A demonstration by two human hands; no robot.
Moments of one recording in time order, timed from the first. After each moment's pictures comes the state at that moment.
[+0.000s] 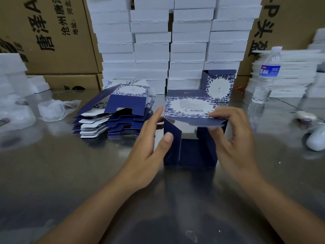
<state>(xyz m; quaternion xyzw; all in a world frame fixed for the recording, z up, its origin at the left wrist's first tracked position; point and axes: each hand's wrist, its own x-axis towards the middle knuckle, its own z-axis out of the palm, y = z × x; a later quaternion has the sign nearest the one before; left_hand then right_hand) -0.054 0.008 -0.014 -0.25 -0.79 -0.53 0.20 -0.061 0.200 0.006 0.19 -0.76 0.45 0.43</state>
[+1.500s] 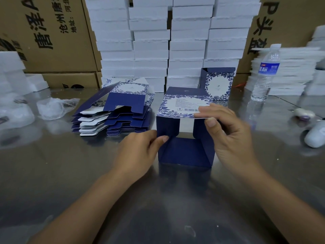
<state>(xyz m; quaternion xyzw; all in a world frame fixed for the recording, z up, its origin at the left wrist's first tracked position) -0.057 -0.002 -0.009 -0.15 -0.91 -0.28 0.26 -0.055 0.191 0.011 0.26 -0.71 0.55 0.35</state>
